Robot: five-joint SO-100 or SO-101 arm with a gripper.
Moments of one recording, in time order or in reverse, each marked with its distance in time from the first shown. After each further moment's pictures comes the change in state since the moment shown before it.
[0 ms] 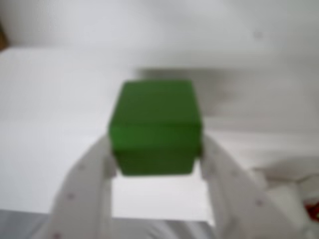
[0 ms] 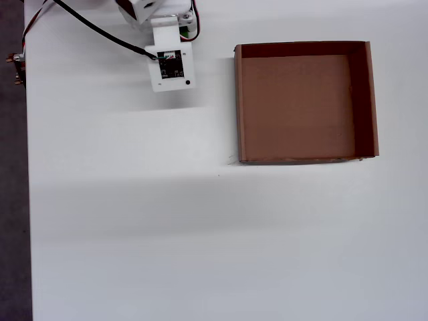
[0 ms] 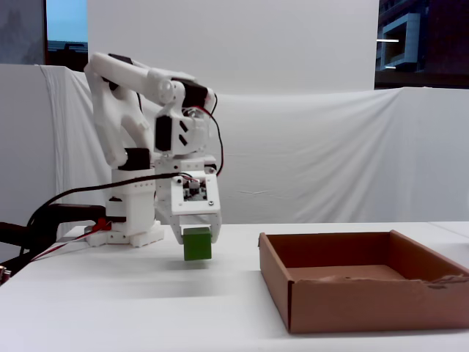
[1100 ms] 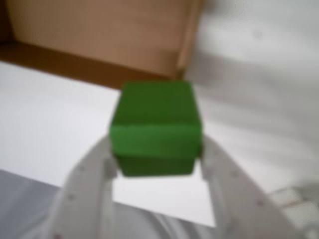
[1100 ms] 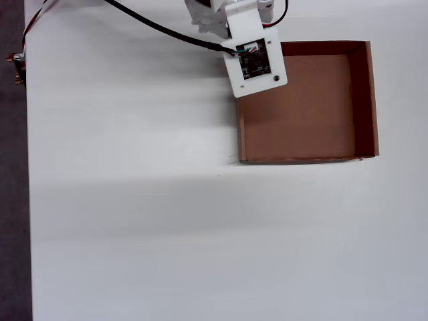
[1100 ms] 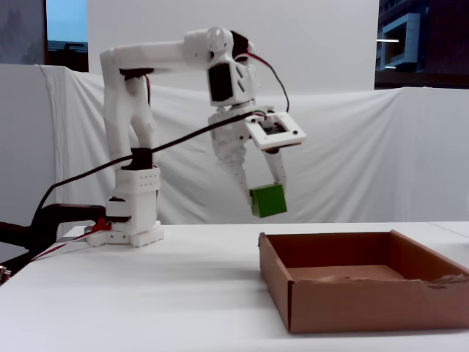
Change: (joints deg) arm -7.9 -17.6 -36.7 5.9 0.4
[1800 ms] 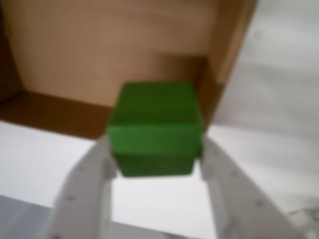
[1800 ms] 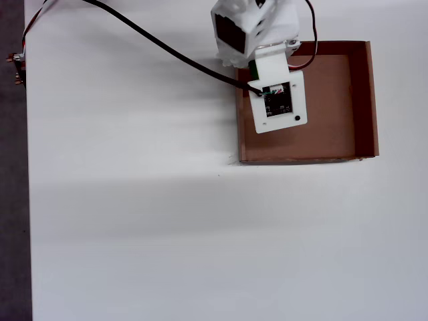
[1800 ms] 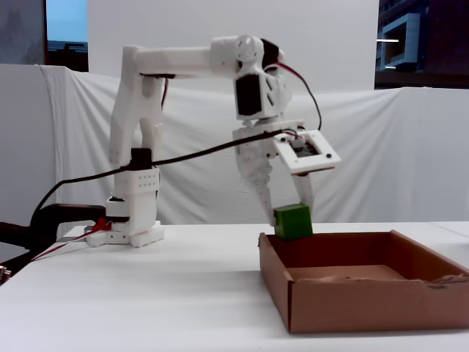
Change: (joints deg) arm 2.8 -19.7 -16.3 -0.1 0.0
